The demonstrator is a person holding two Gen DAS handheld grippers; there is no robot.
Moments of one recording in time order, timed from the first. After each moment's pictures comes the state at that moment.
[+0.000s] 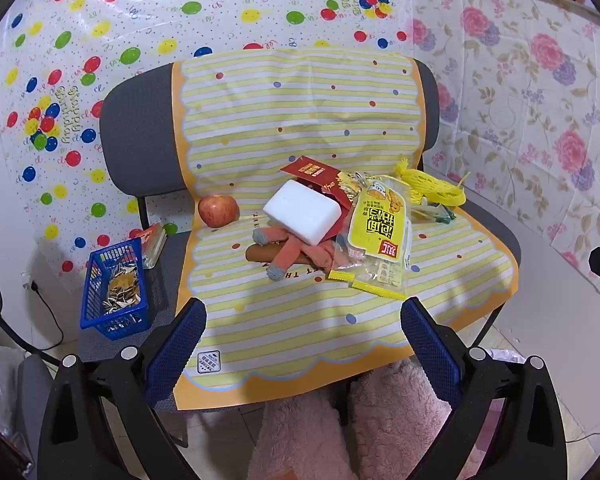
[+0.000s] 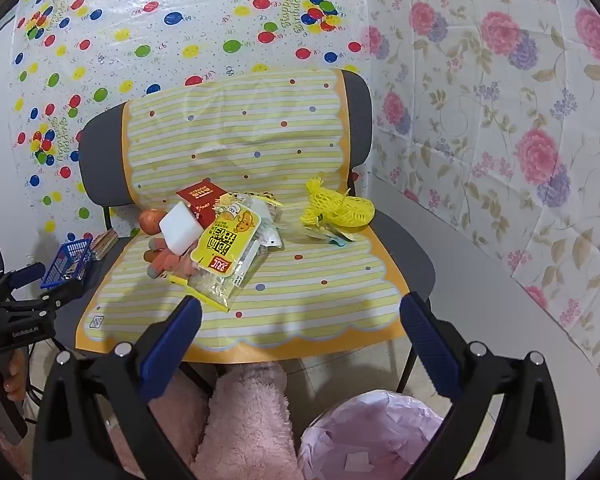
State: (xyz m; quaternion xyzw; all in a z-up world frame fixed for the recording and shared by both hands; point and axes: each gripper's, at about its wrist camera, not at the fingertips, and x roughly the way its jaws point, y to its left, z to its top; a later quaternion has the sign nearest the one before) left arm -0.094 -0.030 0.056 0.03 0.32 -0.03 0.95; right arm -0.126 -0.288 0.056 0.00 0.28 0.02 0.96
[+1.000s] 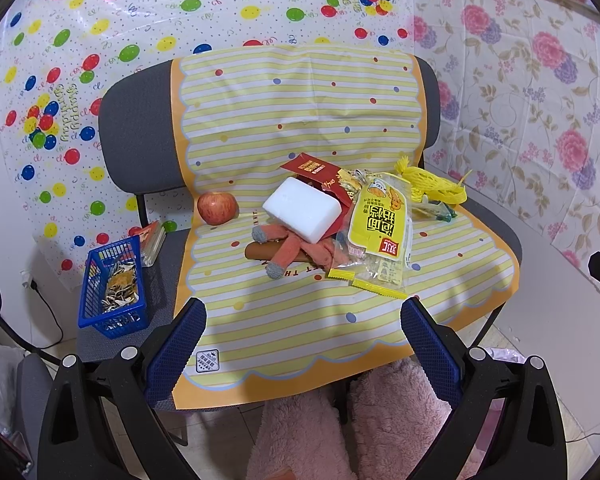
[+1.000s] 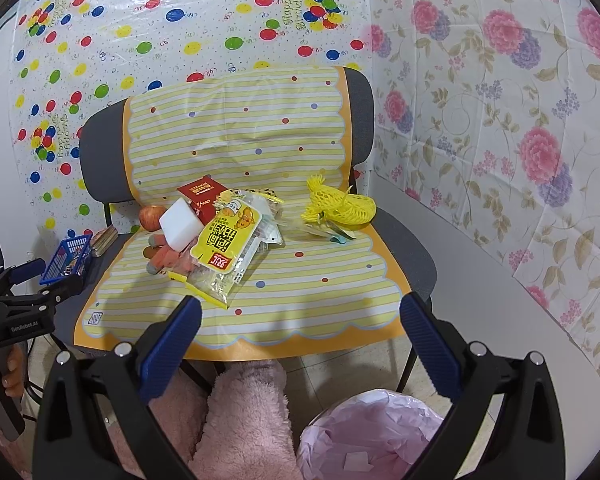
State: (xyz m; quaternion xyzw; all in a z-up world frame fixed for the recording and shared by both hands) left arm -0.095 -0.029 0.054 0.03 0.32 -0.03 0.95; right arm -0.123 -0.288 0.051 0.01 0.28 0.03 0.96
